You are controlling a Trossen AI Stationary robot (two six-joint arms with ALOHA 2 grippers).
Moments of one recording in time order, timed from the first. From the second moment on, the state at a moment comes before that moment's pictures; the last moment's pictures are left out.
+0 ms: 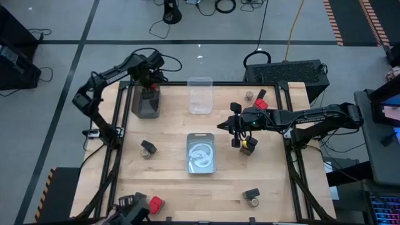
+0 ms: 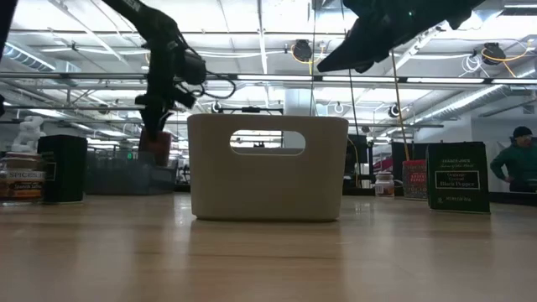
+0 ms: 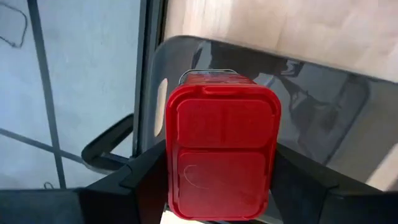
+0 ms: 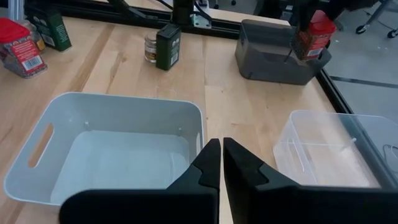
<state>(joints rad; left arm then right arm) 0.89 1.66 1.38 -1.17 -0.22 0.70 -0.02 1.22 0.80 -0.04 0.07 -0.12</state>
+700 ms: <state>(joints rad) 0.89 1.77 1.38 -1.11 -0.13 0.77 -0.02 1.22 0.80 -0.06 0.07 -0.12</state>
